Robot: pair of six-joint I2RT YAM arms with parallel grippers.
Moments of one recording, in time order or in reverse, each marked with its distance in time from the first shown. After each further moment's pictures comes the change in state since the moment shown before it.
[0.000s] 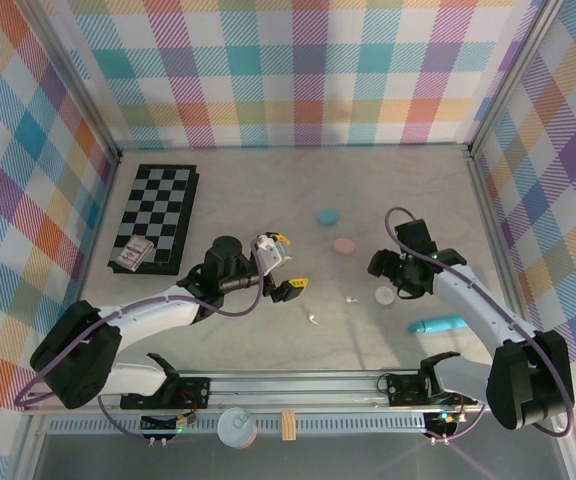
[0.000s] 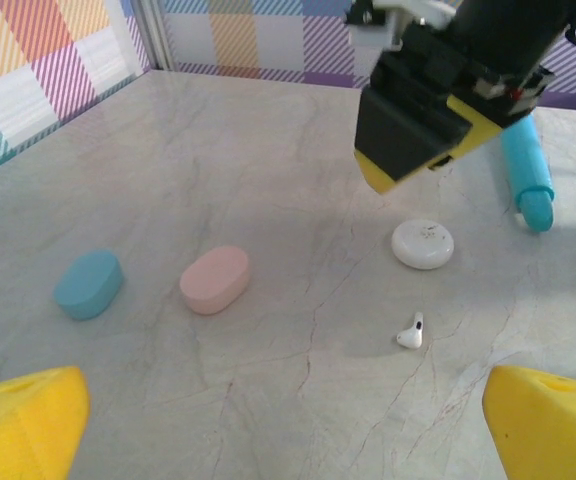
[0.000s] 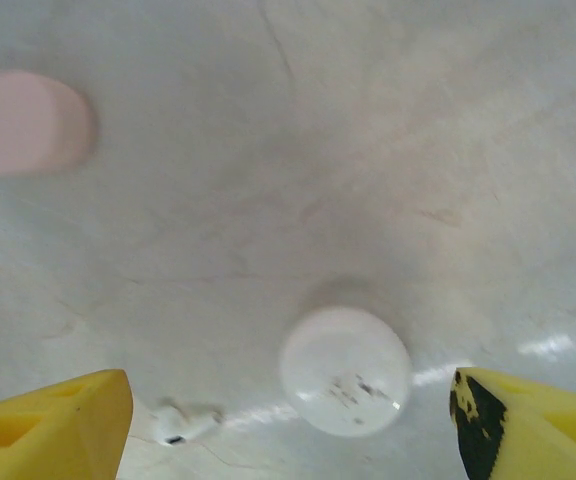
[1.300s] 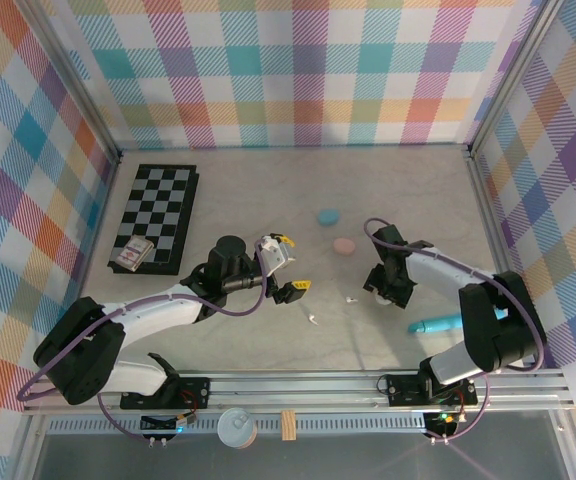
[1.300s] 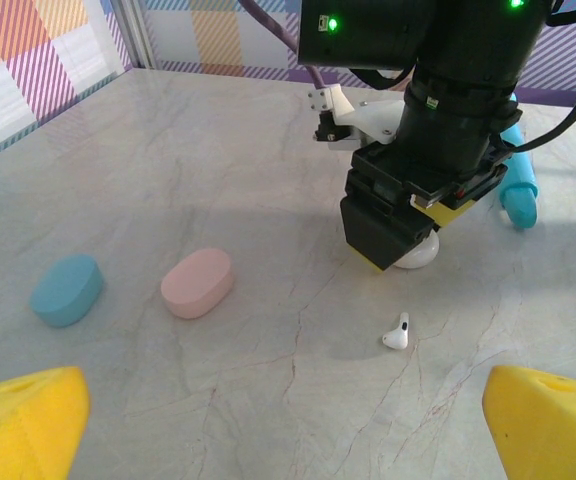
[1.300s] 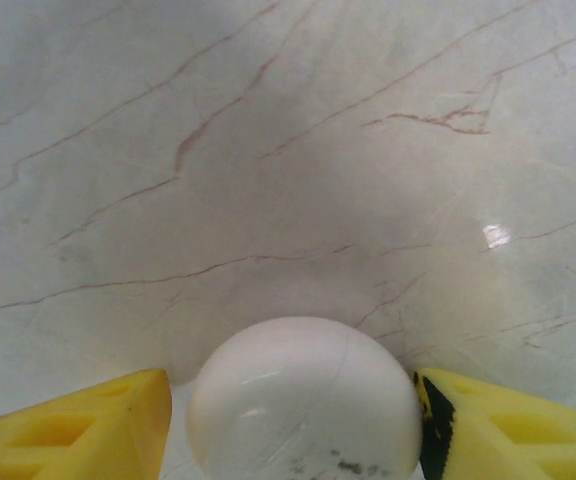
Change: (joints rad) left arm -0.012 0.021 0.011 0.000 0.013 0.003; right arm 0.063 0.310 0.031 0.002 0.035 0.150
